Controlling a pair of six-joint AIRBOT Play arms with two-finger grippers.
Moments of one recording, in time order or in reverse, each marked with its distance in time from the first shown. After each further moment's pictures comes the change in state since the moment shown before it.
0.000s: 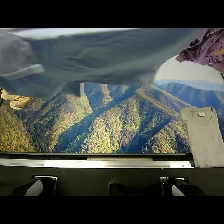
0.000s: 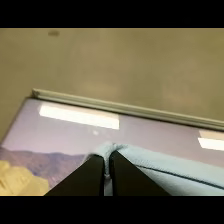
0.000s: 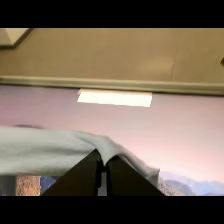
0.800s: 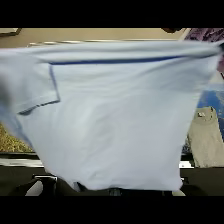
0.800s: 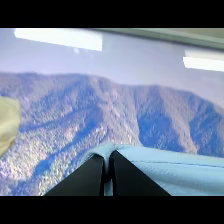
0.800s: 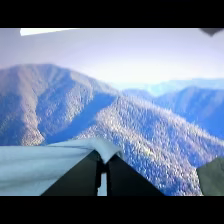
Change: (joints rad) left arm -0.058 -0.059 -0.274 -0.036 -0.084 0.054; right arm 0.001 -0.161 -0.129 -0.227 -0.216 0.130
